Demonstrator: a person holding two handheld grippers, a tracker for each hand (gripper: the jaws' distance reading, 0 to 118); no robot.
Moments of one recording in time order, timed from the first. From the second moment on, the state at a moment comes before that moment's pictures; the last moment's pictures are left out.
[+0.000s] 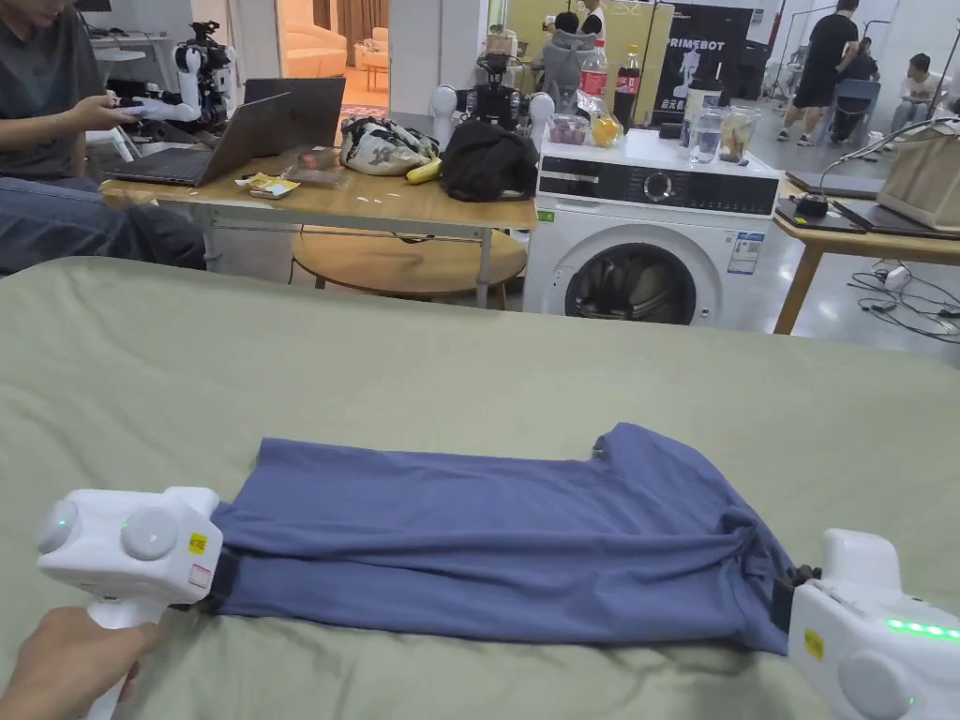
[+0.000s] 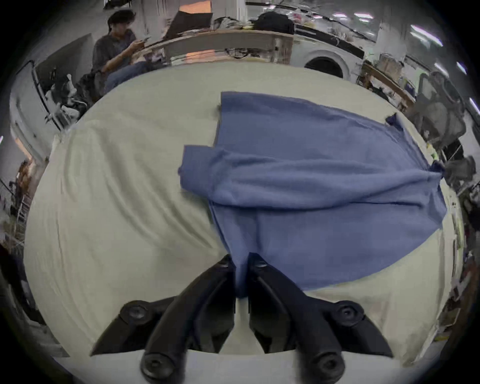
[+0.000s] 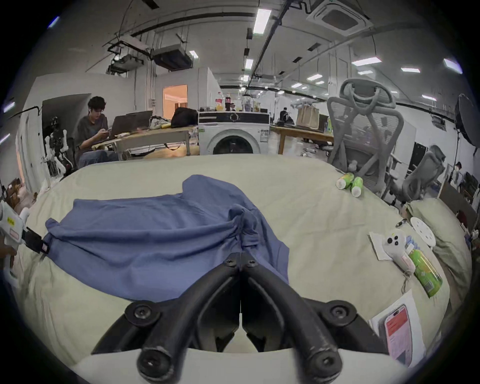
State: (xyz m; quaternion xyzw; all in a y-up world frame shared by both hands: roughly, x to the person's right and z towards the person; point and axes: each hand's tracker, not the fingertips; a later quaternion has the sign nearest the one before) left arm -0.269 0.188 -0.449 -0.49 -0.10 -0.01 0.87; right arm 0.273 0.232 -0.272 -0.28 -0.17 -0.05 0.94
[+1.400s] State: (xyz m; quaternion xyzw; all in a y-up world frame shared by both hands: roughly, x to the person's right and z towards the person) left arm -0.331 0.235 -0.294 -0.41 -0.11 0.03 0.90; right arm 0.272 0.228 -0.173 -0.43 -0.11 -0.01 0.90
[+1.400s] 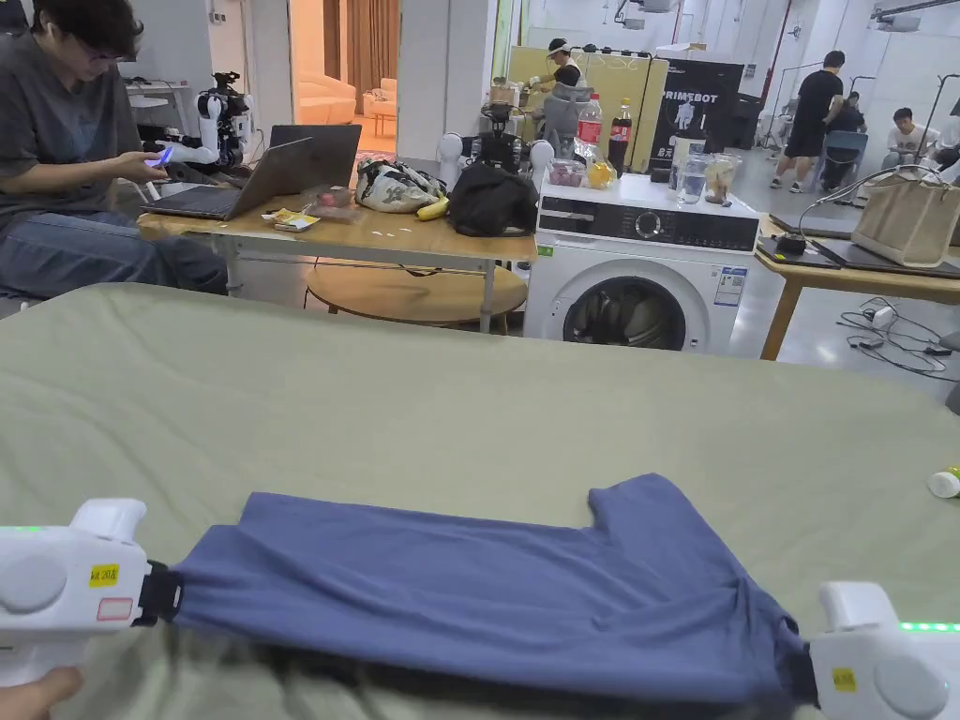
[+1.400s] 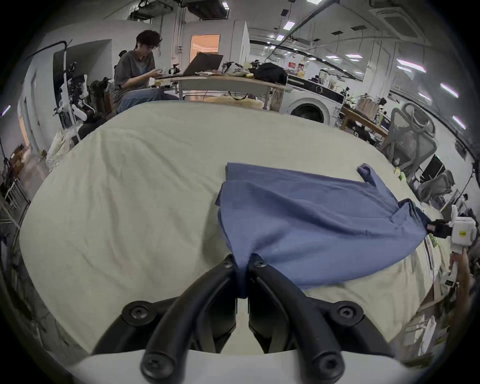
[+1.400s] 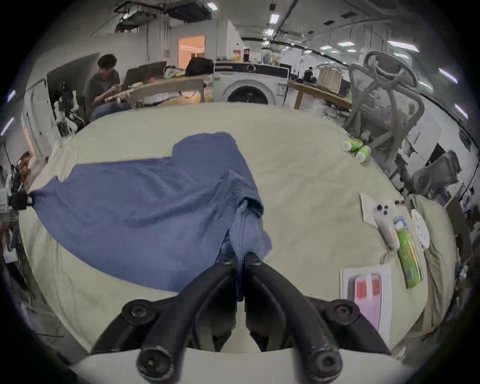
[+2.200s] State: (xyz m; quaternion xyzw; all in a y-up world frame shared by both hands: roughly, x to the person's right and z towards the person) left arm -0.318 0.205 -0.278 -0.38 -0.07 0.03 0.92; right arm 0.232 0.228 -0.165 -0.34 -0.17 0.01 0.93
